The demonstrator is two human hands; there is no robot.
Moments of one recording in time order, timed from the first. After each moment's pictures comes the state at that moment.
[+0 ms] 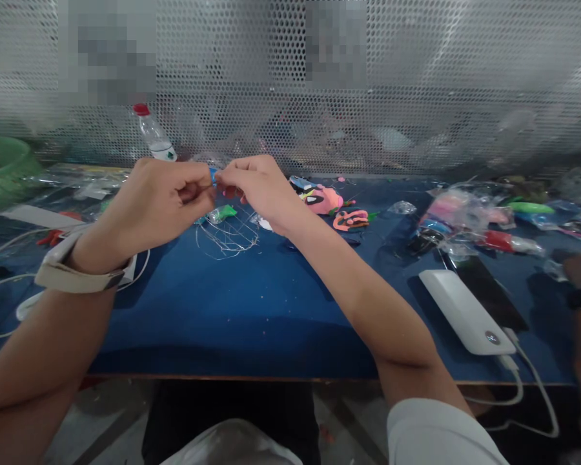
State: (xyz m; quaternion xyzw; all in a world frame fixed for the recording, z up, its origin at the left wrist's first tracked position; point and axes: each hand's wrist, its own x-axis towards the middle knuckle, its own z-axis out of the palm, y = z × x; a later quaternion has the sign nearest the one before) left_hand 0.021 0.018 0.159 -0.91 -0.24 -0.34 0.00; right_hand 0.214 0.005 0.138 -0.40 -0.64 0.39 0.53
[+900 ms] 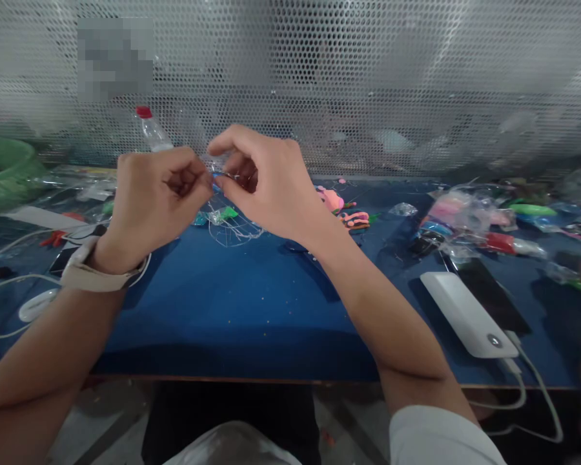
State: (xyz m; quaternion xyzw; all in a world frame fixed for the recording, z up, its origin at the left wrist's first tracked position) left_hand 0.027 0.014 0.155 -0.85 -0.28 -0.44 0.01; right_hand 0.230 -0.027 0.157 -0.40 -0.78 0.08 0.48
